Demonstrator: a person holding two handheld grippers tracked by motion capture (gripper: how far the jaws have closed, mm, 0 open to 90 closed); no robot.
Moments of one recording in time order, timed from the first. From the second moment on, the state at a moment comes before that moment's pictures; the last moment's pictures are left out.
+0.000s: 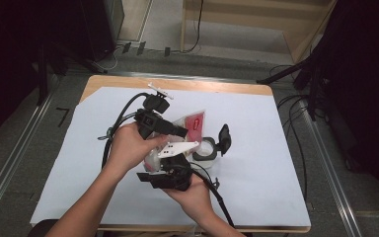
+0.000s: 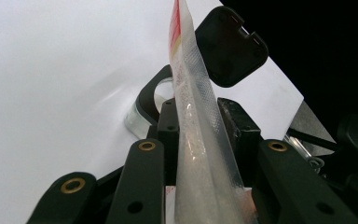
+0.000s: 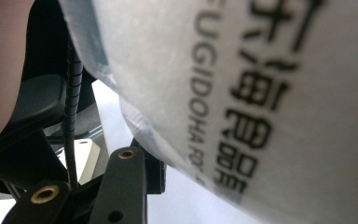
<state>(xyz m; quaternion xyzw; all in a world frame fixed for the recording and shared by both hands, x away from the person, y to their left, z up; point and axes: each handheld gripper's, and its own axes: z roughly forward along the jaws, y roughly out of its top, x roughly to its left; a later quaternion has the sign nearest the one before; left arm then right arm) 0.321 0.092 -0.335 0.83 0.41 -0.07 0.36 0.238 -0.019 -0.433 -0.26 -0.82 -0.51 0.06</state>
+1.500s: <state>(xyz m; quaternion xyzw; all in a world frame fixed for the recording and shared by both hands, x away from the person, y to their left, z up) 0.316 0.089 -0.331 0.84 0.40 -0.05 0.36 0.231 -0.017 -0.430 -0.26 -0.83 -0.50 0.03</state>
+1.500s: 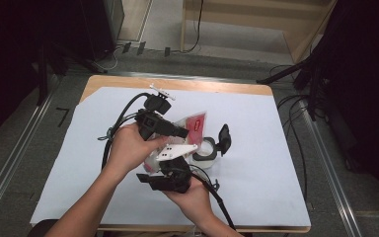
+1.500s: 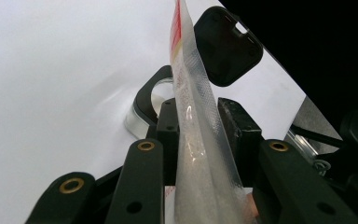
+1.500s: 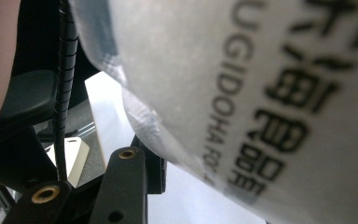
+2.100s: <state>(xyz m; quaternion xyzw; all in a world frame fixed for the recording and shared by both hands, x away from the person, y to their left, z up) 0.313 0.086 -0.329 0.84 0.39 -0.05 0.36 0.228 -0.018 -0.430 -0.25 -0.83 -0.50 0.02</state>
